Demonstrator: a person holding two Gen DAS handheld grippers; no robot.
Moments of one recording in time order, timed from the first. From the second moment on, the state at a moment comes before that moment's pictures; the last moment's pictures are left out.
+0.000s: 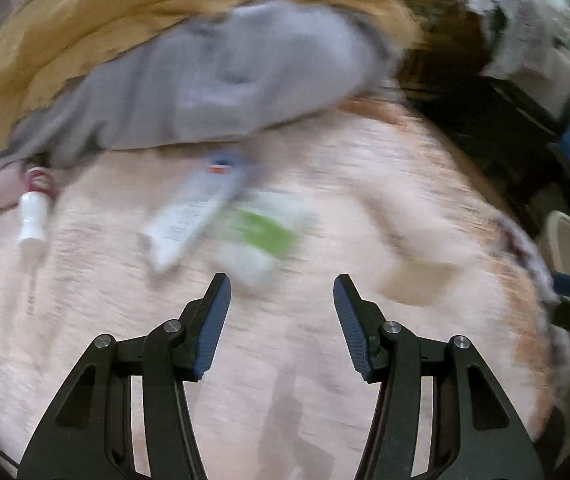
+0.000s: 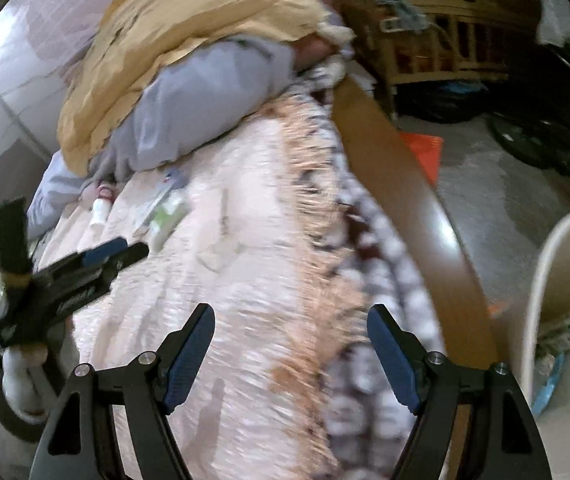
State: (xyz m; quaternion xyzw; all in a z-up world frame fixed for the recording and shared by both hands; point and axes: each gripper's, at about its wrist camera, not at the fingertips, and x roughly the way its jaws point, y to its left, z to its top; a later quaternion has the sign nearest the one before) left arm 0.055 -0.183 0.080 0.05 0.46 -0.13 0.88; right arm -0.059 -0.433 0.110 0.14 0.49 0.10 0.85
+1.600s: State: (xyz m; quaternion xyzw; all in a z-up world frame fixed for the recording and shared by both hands) left arm 0.042 -0.043 0.051 -0.05 0.49 -0.10 0.87; right arm 0.079 -0.210 0.064 -0.03 0.49 0.16 0.86
